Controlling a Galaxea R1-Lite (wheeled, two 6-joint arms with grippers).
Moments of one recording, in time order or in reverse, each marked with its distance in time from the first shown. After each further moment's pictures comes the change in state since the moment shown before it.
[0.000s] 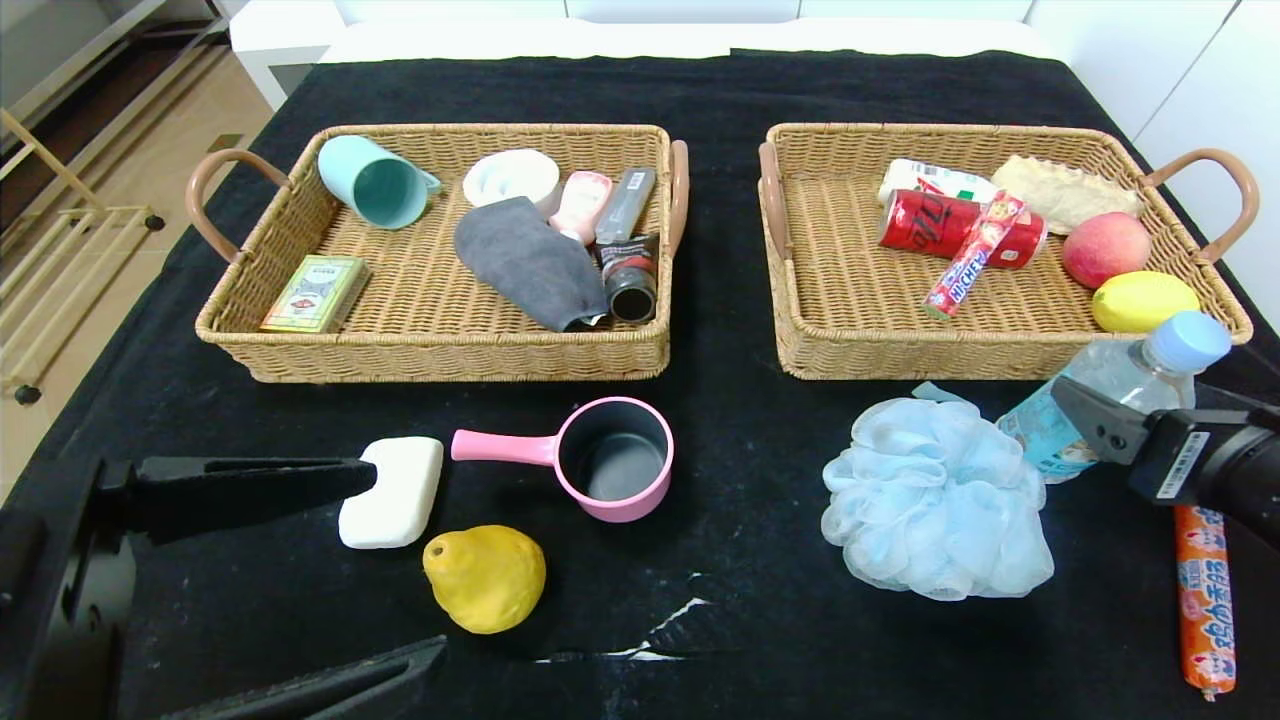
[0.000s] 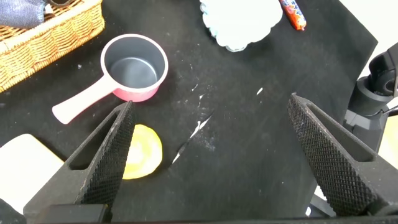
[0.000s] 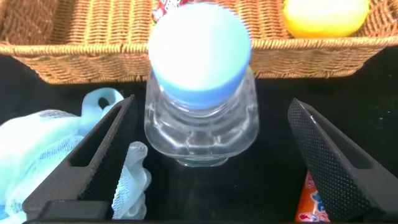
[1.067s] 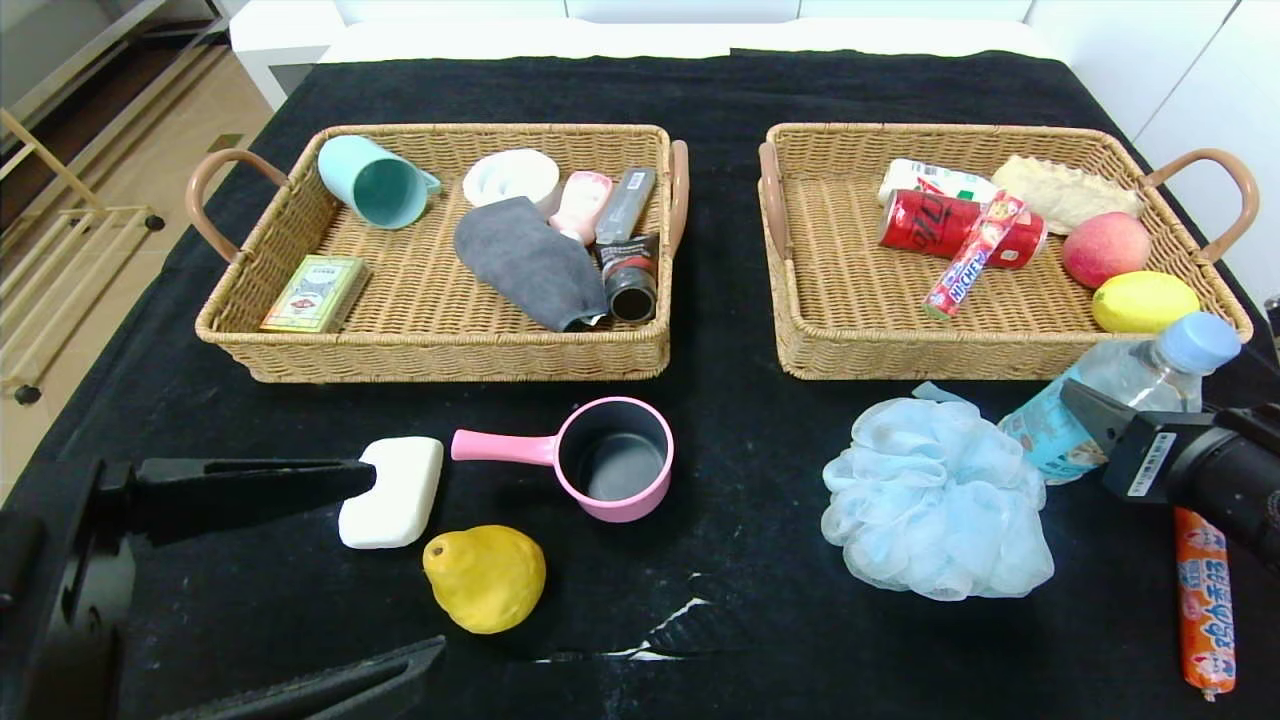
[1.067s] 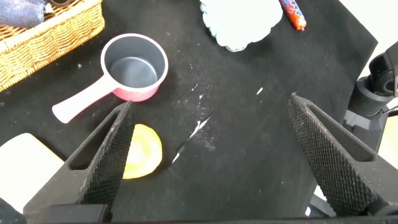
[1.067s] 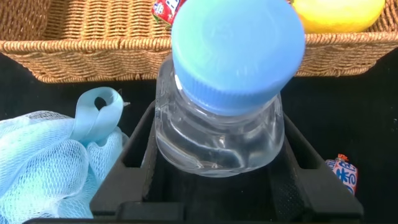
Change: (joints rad) left arm 0.000 -0.001 0.002 0.000 0.001 -0.002; right arm -0.004 0.050 0.011 -0.057 0.001 0.001
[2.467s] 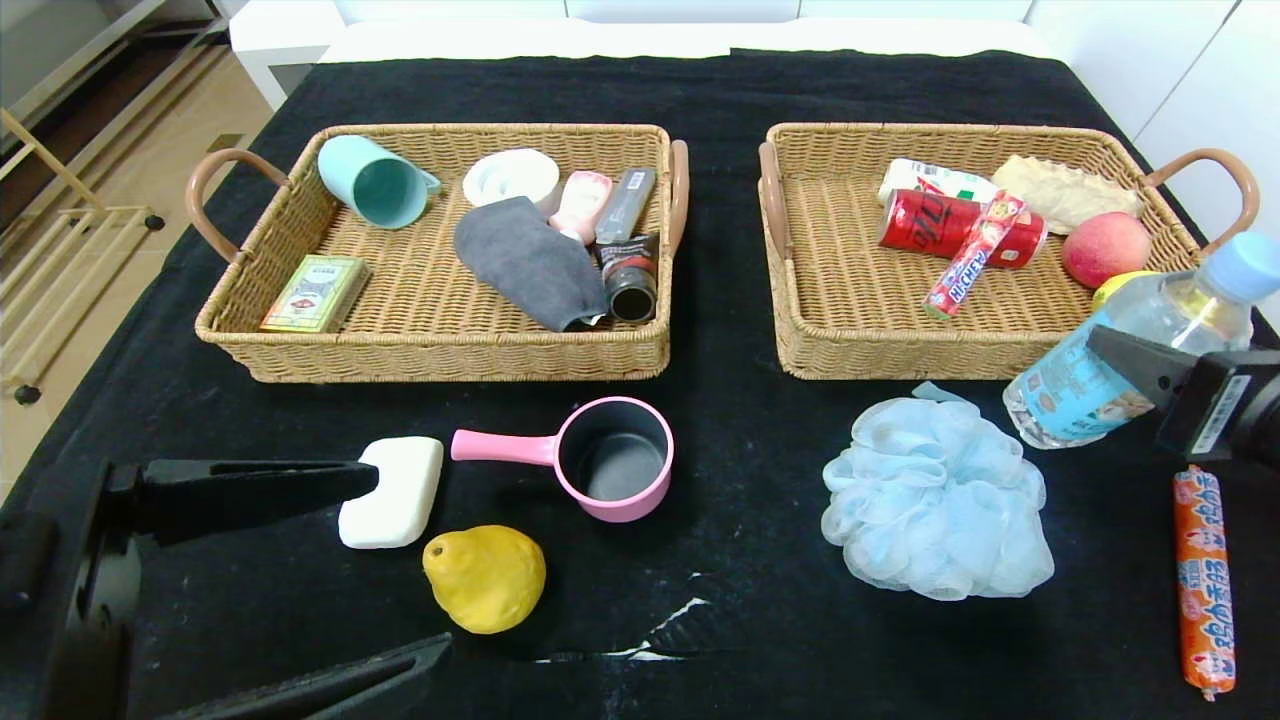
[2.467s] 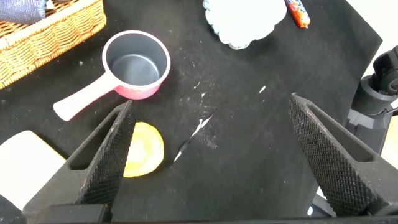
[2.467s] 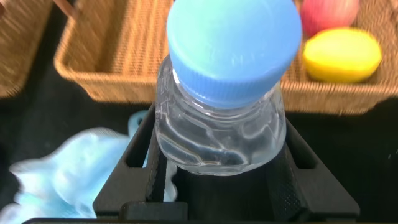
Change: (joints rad) left arm 0.001 0.006 0.003 0.000 0.008 0.002; right arm 0.031 -0.106 -0.182 0.232 0.077 -0.030
